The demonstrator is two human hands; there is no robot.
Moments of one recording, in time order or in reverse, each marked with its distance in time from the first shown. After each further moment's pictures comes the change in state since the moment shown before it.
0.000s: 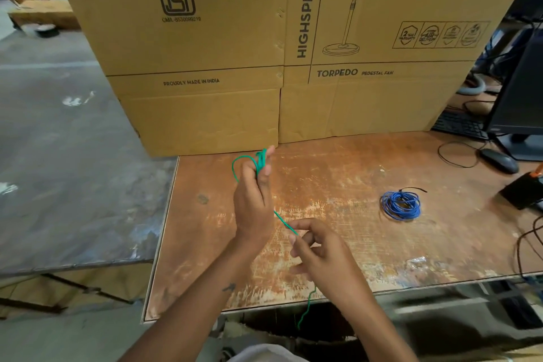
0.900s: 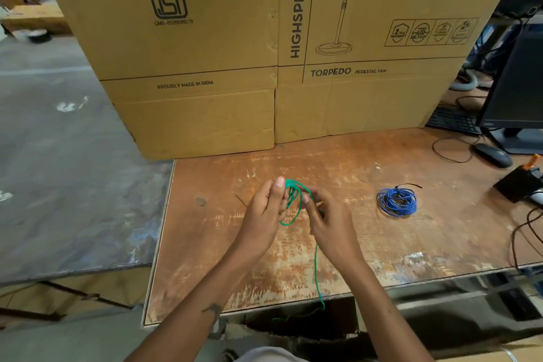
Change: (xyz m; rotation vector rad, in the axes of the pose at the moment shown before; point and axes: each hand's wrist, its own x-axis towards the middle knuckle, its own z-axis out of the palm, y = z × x) left_hand -0.016 0.015 -0.006 -0.388 -0.410 -0.395; right_hand 0.063 0.019 -0.014 -0.170 0.248 -0.297
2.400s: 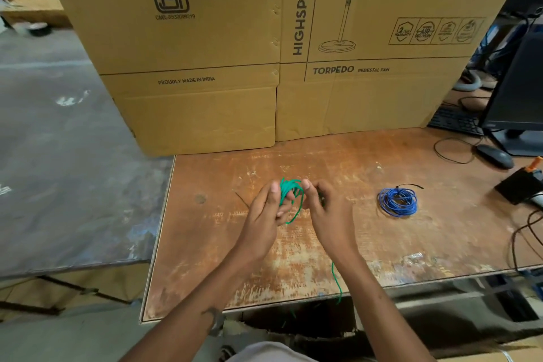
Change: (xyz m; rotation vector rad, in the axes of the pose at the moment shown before) left_hand -0.007 -0.009 0.000 -0.147 -0.041 0.018; right_hand 0.012 -0.008 0.005 -0.058 0.107 0.008
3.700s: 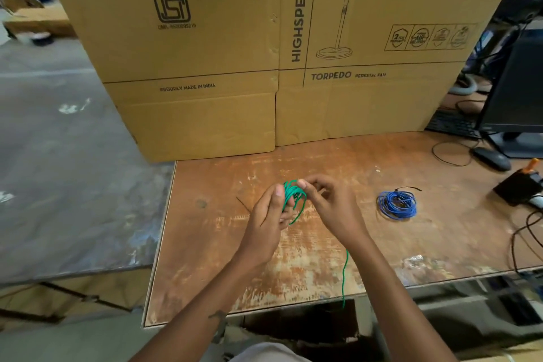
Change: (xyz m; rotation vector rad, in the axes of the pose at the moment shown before) left_hand -0.004 0.004 0.005 0.090 0.025 0.053; right_hand 0.025 -0.005 -0.019 0.090 -0.148 -0.018
